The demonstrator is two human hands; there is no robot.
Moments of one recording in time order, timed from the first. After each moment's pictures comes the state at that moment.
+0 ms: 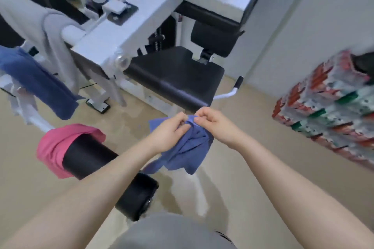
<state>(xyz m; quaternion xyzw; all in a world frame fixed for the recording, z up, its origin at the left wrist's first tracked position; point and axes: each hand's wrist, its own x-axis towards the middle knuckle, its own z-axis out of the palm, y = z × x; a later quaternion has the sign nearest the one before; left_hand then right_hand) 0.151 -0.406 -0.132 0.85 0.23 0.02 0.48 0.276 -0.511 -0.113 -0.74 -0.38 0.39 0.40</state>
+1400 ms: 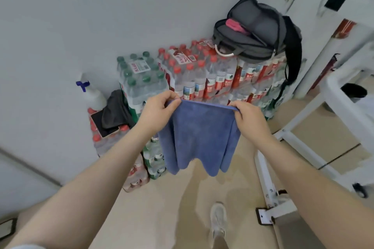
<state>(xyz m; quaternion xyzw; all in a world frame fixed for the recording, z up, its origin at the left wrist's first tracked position) 1.054 -0.972 -0.050 0.87 -0.19 0.04 0.45 0.997 -1.205 -0.075 -0.96 0.06 -0.12 0.24</state>
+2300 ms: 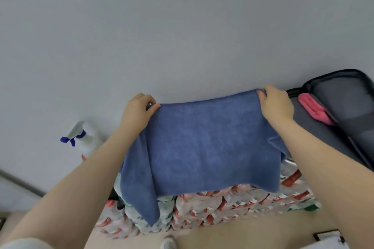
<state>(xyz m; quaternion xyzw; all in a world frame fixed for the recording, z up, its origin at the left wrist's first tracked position) 1.424 -0.946 -0.055 0.94 0.03 0.17 0.30 1.474 -1.277 -0.021 -0.97 0.05 -0.17 0.18</state>
